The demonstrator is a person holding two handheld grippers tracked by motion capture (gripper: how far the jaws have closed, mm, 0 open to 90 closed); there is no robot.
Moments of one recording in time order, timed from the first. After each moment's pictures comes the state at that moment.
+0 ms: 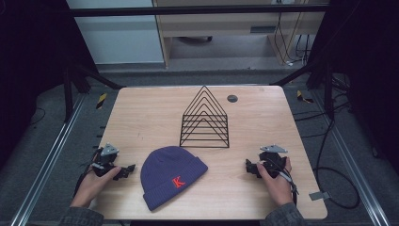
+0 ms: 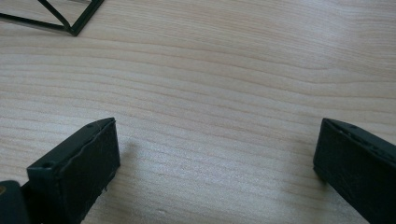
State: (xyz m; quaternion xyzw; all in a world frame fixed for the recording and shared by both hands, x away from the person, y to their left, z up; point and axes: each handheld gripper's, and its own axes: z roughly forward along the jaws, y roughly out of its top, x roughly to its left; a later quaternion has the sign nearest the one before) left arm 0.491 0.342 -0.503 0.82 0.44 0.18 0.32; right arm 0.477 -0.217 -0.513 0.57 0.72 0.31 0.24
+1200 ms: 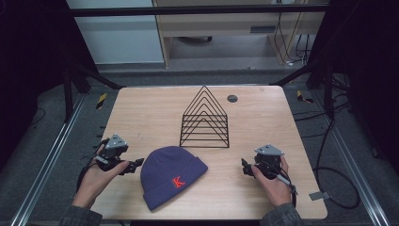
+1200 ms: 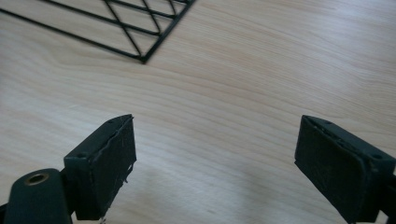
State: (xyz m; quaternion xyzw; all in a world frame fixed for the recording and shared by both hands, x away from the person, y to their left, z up) left arm 0.471 0.285 -0.419 0.84 0.40 0.18 0.32; right arm 0.460 -0.197 -0.488 0.51 0.74 0.34 0.27
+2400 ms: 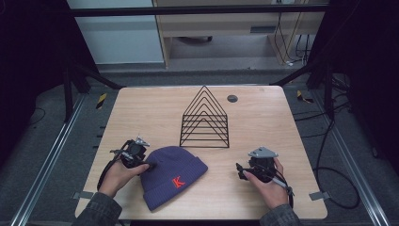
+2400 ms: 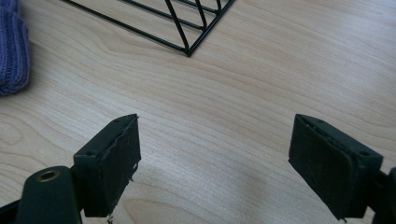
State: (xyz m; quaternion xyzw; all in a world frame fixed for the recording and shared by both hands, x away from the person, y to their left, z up) left arm 0.503 0.243 -0.466 0.87 0.43 0.11 0.22; right arm 0.452 -0.182 -0.484 0.47 0.77 0.34 0.25
